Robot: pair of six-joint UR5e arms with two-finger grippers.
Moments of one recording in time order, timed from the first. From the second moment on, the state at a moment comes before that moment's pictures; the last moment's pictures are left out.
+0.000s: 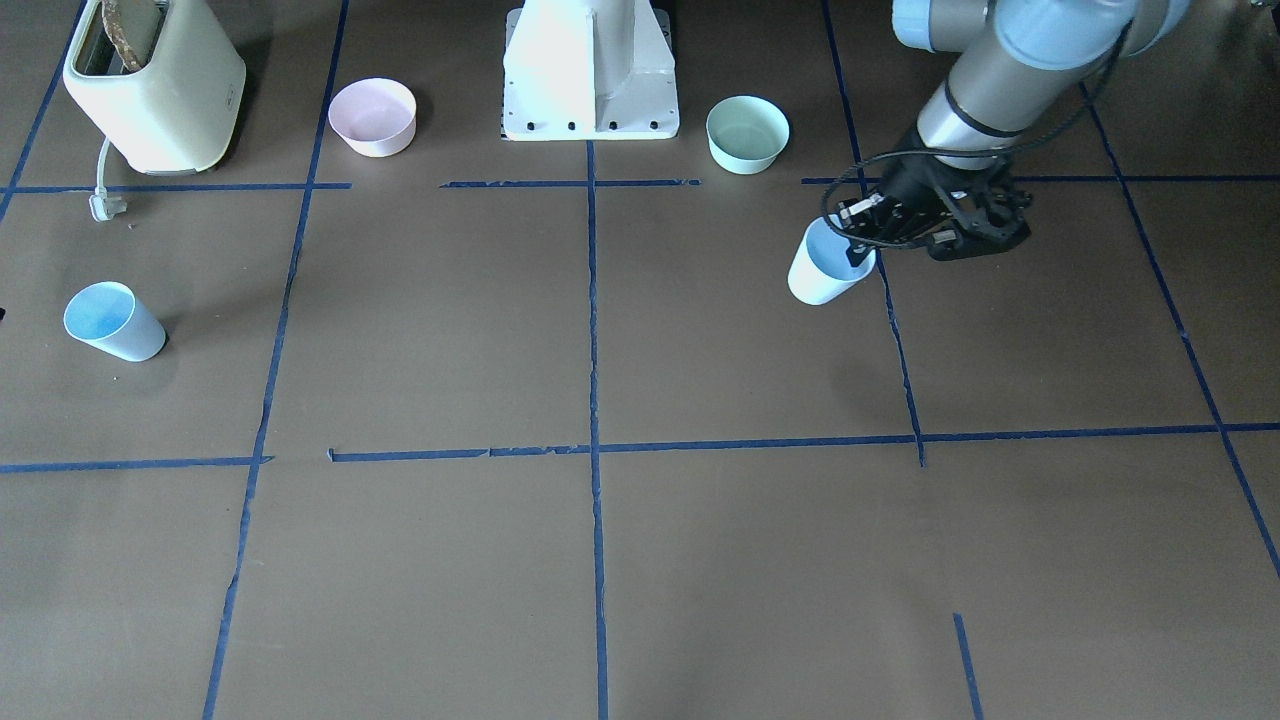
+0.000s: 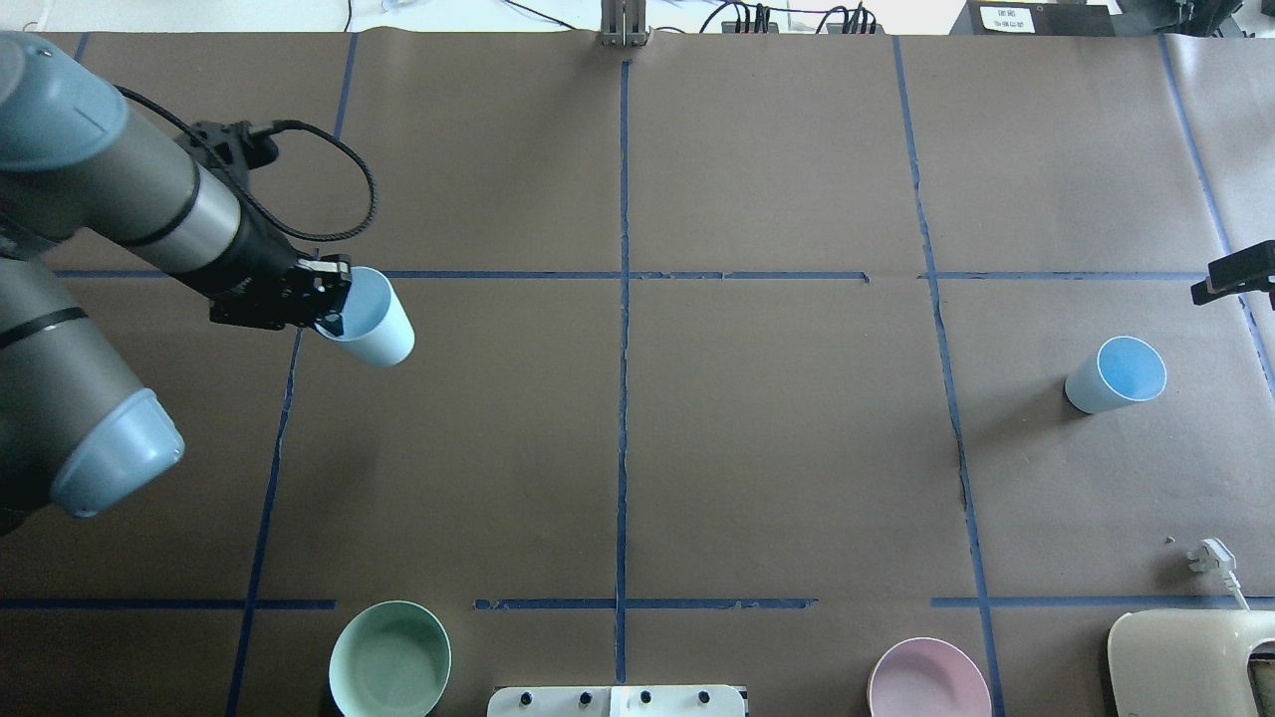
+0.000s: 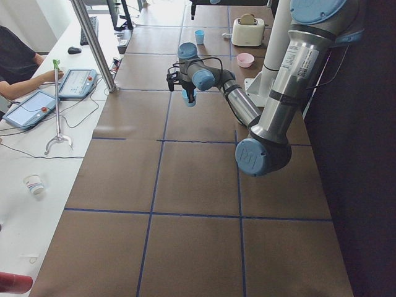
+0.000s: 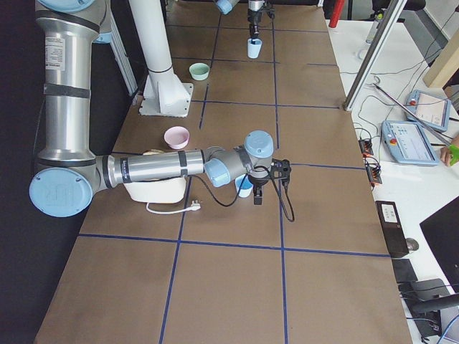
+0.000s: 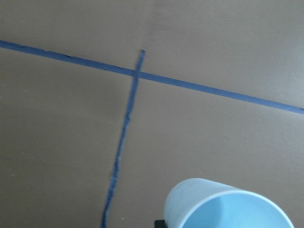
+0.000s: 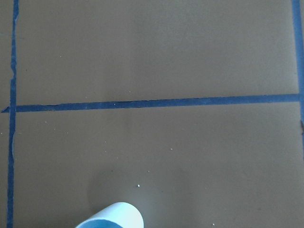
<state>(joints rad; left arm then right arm) -0.78 -1.96 -1.98 -1.57 -2.15 -1.28 1.24 -1.65 1.75 -1.17 2.33 0.62</state>
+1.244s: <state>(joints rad) -0.50 -2.29 -1.71 -1.56 -1.88 -1.44 1.13 -1.66 1.72 -1.09 2.30 0.71</state>
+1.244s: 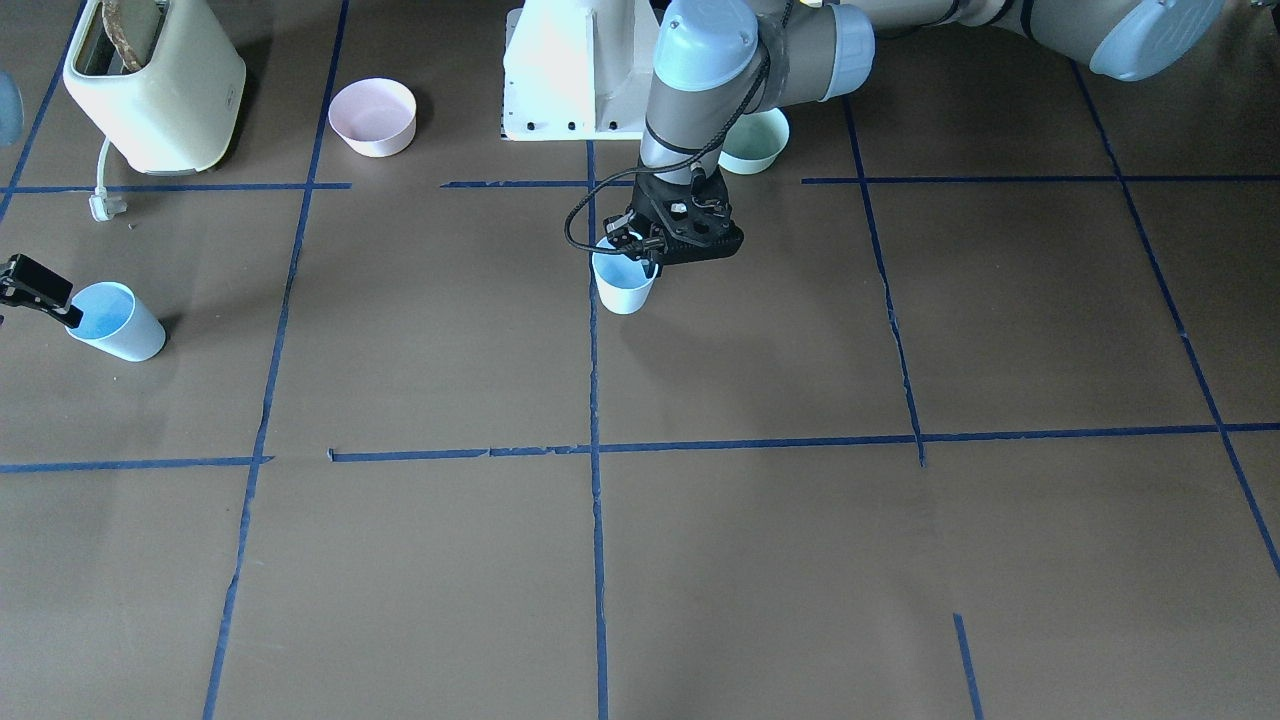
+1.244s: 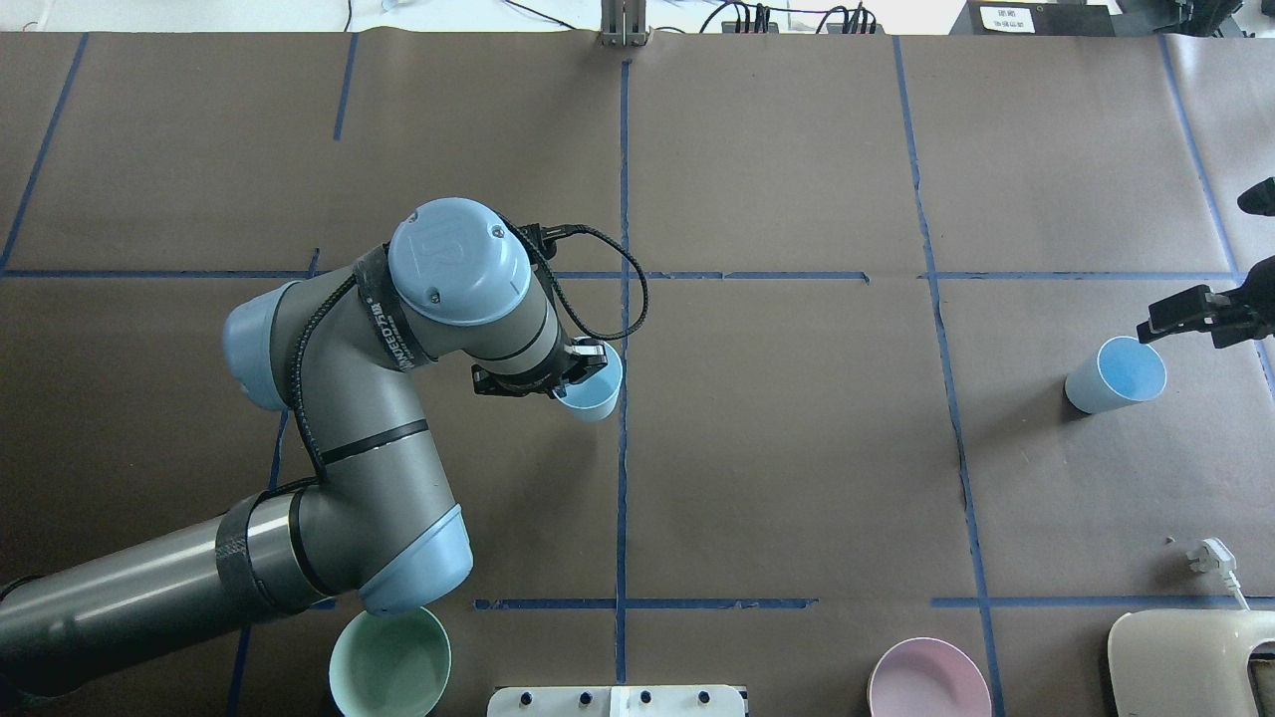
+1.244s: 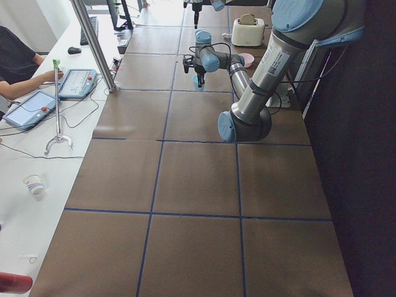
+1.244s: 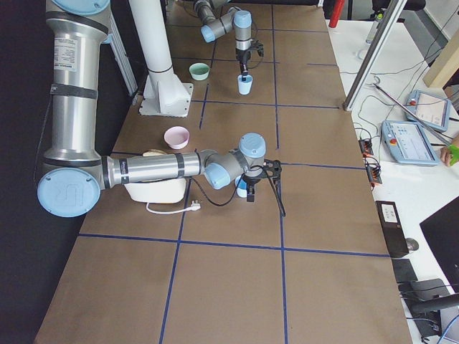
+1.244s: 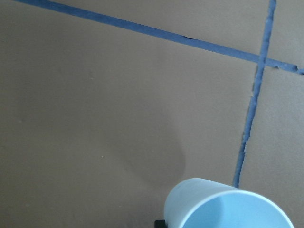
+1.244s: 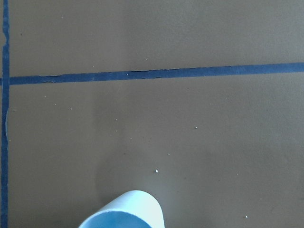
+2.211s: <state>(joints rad) -0.47 -2.31 -1.62 -1.66 -1.88 -1.43 1.13 -1.66 1.73 -1.09 2.31 0.71</state>
